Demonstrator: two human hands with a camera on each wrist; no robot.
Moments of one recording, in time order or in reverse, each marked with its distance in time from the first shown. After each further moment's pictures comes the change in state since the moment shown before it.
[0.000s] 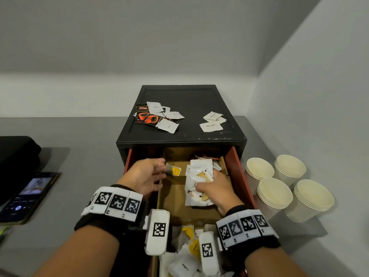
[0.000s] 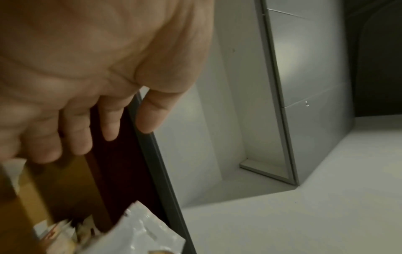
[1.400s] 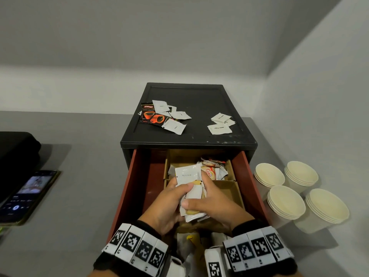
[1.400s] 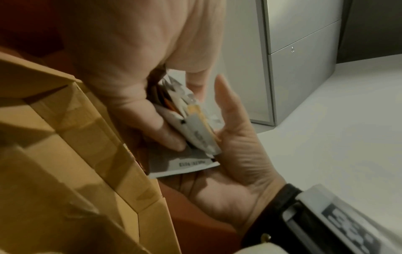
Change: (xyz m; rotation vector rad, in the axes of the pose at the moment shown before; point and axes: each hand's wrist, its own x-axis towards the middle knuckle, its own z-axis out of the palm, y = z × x) left_hand -0.015 -0.056 0.026 -0.166 -0.329 0.126; right_hand -0.015 -0.013 0.016 0.120 -0.465 -0.059
